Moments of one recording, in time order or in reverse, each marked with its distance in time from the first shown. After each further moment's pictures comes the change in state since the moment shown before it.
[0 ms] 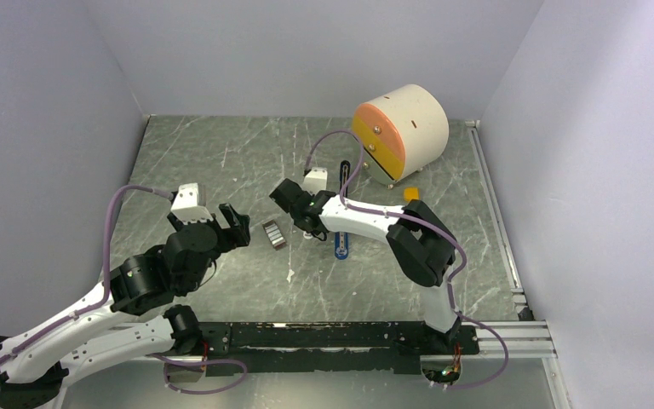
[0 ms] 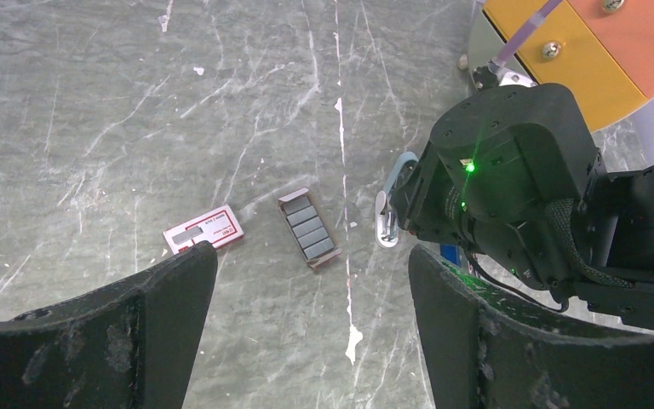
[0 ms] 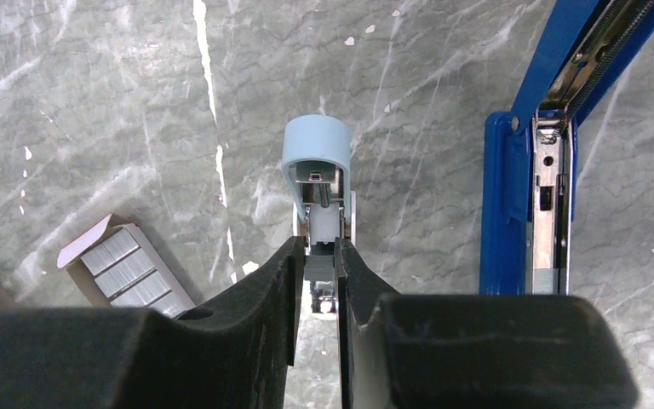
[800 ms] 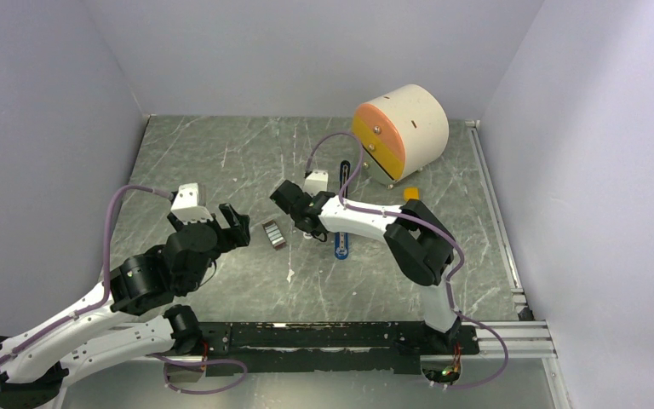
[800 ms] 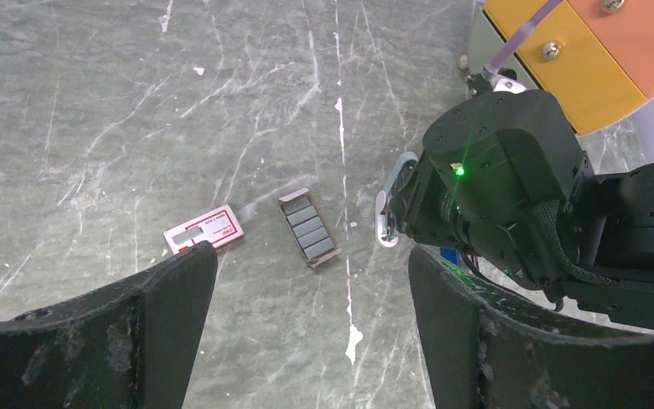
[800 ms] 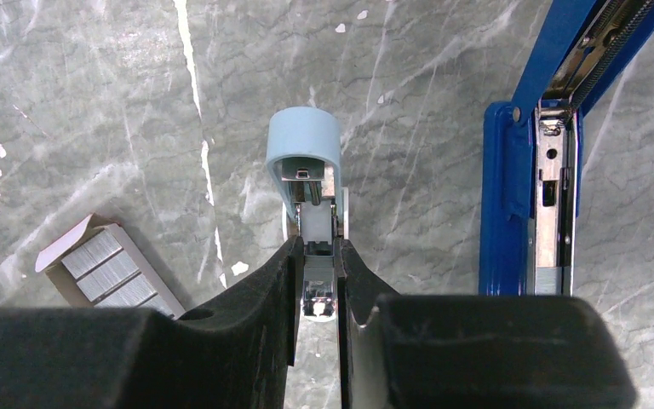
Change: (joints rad) left arm 0.000 0.000 0.000 0.000 0.000 0.000; right arm -0.003 0.013 -0.005 -0.011 -0.006 0.014
